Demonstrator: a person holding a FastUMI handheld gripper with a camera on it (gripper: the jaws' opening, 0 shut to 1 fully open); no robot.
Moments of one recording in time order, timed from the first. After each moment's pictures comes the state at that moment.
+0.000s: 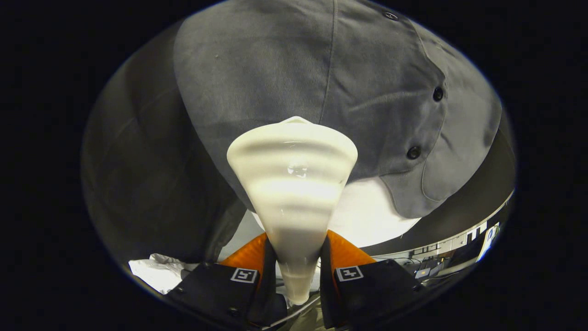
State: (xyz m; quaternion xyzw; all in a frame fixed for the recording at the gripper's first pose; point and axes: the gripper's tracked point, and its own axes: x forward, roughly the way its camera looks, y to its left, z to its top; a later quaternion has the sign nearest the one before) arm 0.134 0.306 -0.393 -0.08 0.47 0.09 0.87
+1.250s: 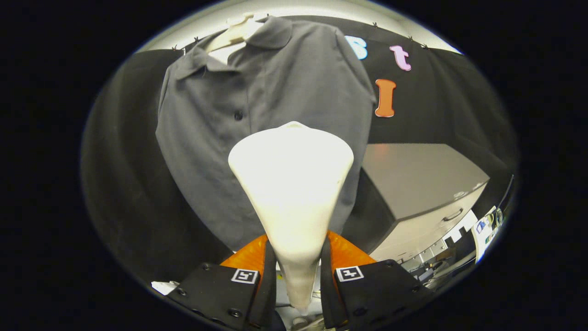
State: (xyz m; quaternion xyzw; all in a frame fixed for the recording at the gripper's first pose) arm 0.128 0.171 -0.103 -0.01 0.28 0.04 0.96
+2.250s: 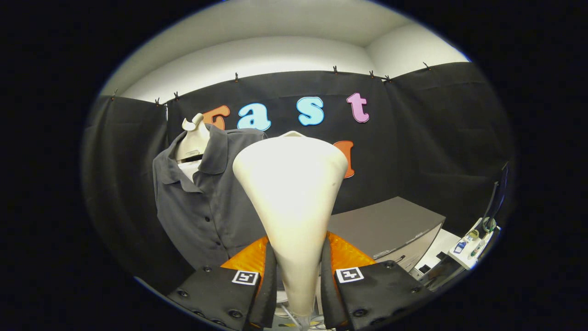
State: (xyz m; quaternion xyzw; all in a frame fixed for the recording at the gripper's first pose) arm 0.037 0.083 0.032 0.02 0.11 -0.01 0.99
